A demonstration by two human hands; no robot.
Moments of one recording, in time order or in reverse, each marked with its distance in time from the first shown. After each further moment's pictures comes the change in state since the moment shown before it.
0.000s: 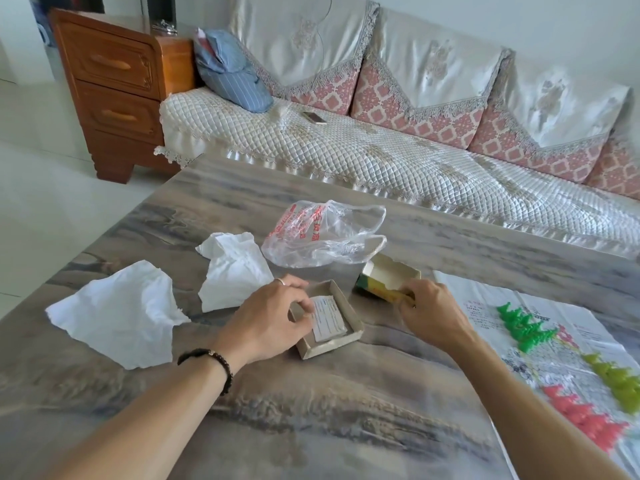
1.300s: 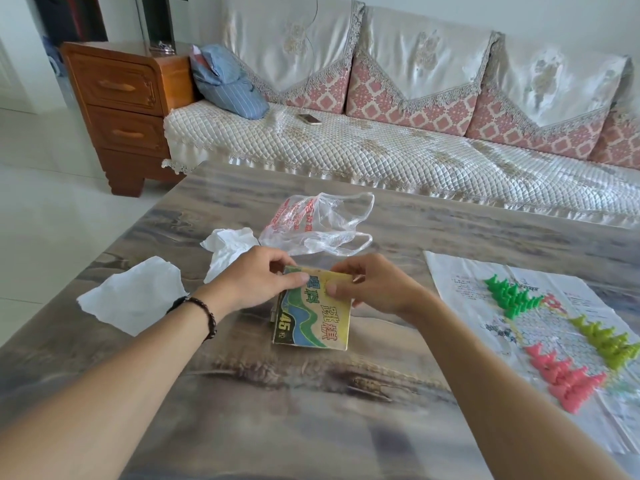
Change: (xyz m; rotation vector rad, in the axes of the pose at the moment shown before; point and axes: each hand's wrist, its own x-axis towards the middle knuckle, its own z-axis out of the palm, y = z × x) left_hand 0.006 0.013 -0.035 -0.244 -0.029 -0.112; right_hand -0.024 -0.063 -0.018 0.635 -0.401 -0.174
